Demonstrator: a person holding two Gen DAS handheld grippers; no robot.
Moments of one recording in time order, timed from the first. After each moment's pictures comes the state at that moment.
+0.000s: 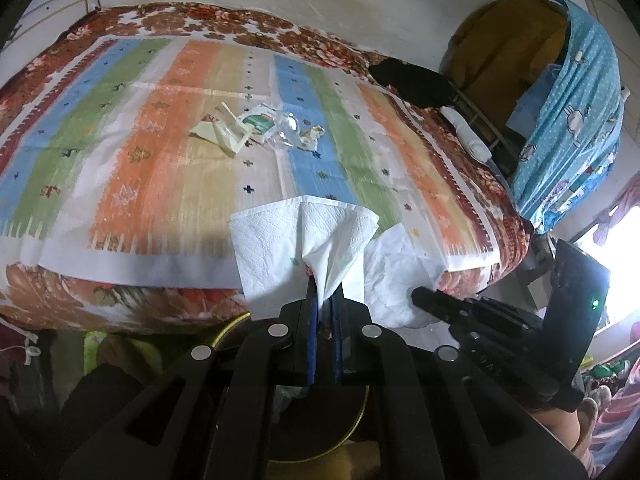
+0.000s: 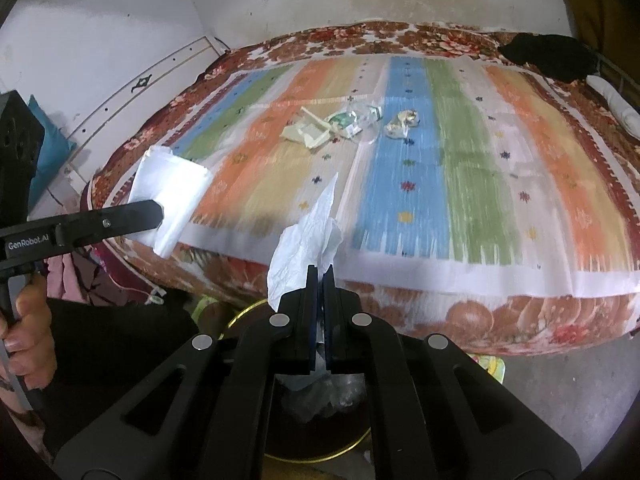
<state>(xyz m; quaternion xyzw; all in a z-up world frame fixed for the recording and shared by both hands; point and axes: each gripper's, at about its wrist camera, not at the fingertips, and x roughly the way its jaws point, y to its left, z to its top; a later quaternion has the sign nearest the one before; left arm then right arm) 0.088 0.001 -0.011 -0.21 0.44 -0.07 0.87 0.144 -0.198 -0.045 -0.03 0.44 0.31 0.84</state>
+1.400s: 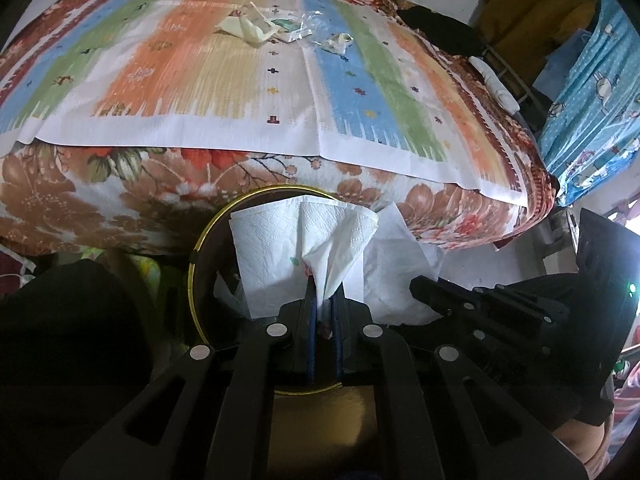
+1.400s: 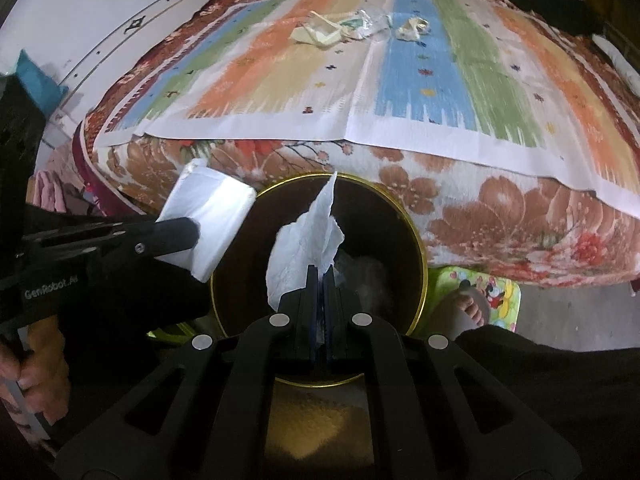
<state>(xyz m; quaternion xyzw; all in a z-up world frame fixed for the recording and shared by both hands) 0.029 -0.032 -0.096 -0.21 0.52 -0.04 0.82 0.079 -0.196 -0.112 -0.05 0.54 0.29 0.79</state>
